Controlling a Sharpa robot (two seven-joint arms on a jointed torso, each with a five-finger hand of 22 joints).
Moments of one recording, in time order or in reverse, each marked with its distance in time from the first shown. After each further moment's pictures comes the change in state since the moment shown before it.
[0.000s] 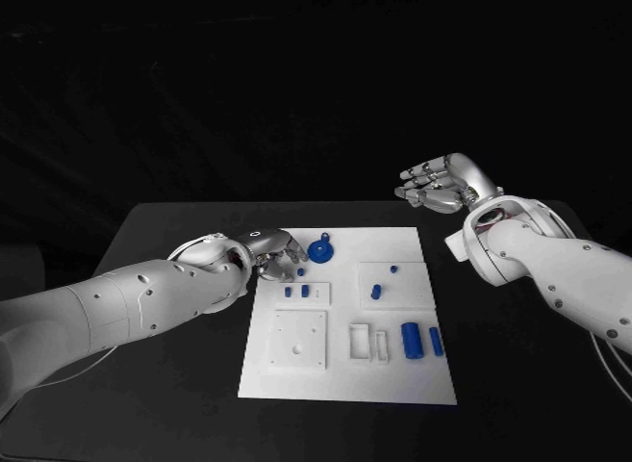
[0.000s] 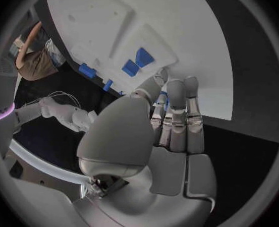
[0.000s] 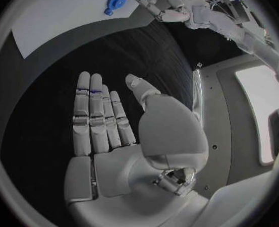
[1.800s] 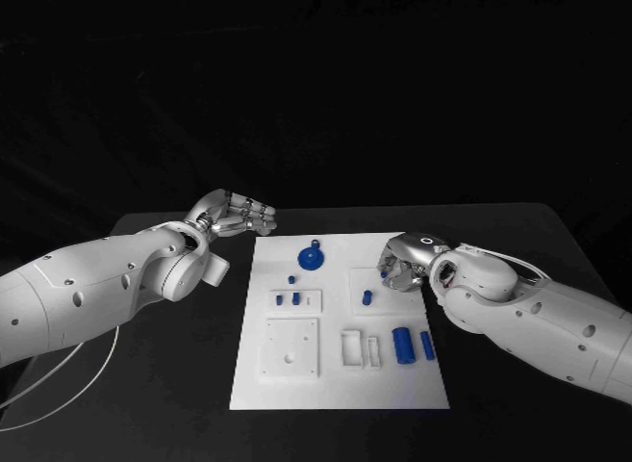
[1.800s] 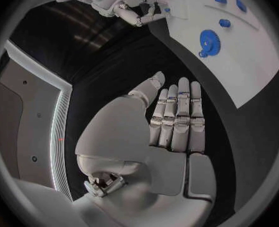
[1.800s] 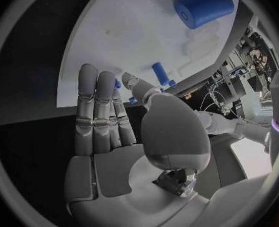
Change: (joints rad) left arm 0.080 -0.171 0.047 0.169 0.961 -0.015 0.147; left_hand -0.089 0.025 0.069 0.000 0.013 0.148 0.074 0.005 0.003 0.141 -0.012 0.007 -0.002 -0.021 0.068 -1.065 -0.212 -0.087 -0.195 0.059 -0.330 -0.549; right arm -0.048 0.028 -0.142 -0.019 -0.619 0.334 -0.147; right_hand -0.025 -0.046 0.225 -0.089 -0.190 0.082 -0.031 -0.002 0.000 0.030 -0.035 -0.010 -0.002 0.102 -0.089 0.555 0.517 0.030 0.109 -0.094 0.459 0.540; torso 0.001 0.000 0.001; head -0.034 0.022
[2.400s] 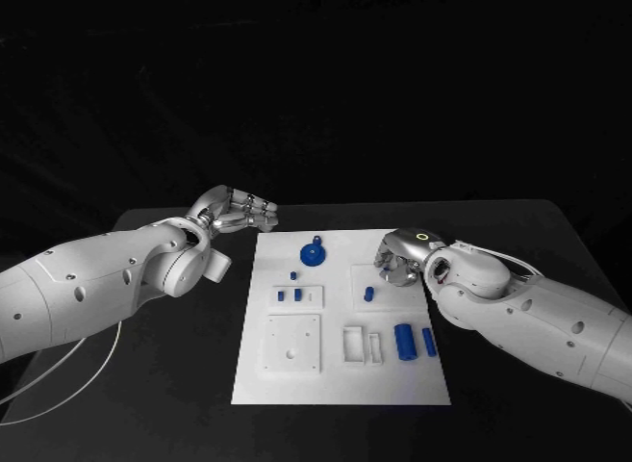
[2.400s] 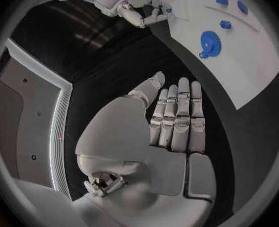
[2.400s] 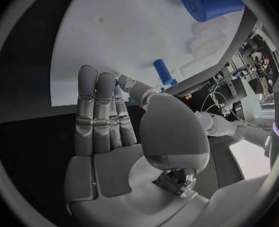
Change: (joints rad) left arm 0.000 0.002 0.000 -0.003 0.009 0.012 0.004; left_hand 0.000 0.000 -0.003 -0.003 0.000 0.000 0.000 0.000 0.000 -0.003 0.003 0.000 0.000 0.000 0.000 0.000 0.000 0.000 0.000 0.000 0.000 -0.002; right arm 0.000 0.029 -0.002 -0.023 -0.022 -0.023 -0.008; right_hand 0.024 0.028 0.059 0.000 -0.016 0.075 -0.016 0.001 0.002 0.097 -0.028 -0.001 0.001 0.003 -0.004 0.025 0.013 -0.001 -0.004 -0.004 -0.013 0.085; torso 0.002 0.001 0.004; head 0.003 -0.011
